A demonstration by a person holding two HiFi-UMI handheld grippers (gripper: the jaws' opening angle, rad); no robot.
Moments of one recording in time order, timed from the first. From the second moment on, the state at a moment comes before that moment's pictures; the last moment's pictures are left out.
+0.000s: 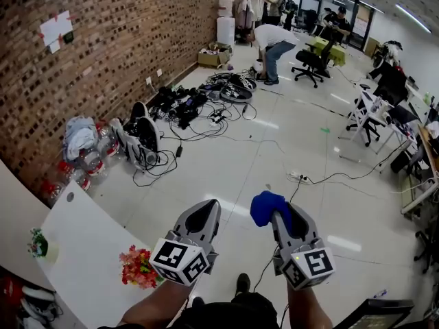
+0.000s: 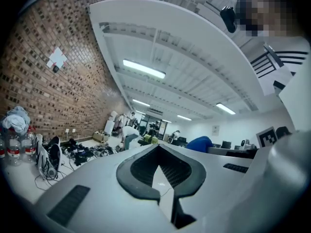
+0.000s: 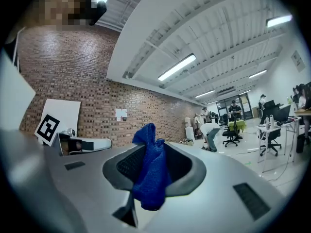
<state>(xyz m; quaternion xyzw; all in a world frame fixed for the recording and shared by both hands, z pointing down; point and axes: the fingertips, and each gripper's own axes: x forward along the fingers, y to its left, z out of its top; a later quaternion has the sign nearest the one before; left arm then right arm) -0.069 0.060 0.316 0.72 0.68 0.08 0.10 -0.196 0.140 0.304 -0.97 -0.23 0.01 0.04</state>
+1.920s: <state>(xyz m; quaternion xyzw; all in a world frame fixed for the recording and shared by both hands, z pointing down) 0.328 0.456 0.299 0.87 0.49 0.03 0.07 0.251 0.589 0.281 -1.00 0.04 0.02 0.04</state>
